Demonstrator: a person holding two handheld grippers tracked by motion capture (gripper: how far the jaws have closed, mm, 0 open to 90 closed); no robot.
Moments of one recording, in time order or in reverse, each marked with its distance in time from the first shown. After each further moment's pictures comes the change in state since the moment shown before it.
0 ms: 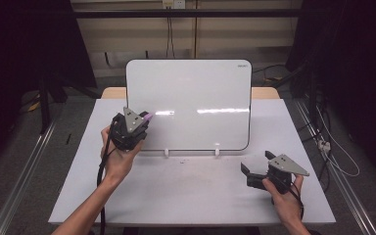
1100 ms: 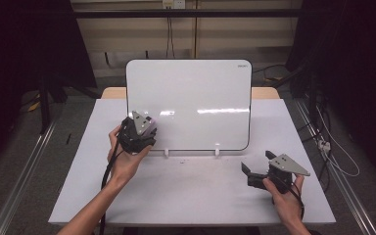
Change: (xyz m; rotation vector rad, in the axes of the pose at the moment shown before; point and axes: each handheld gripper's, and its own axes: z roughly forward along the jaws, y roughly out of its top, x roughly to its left) left arm -0.011 -0.008 0.014 0.022 -0.006 -0.016; right arm -0.001 0.000 0.000 -0.002 -0.005 0.006
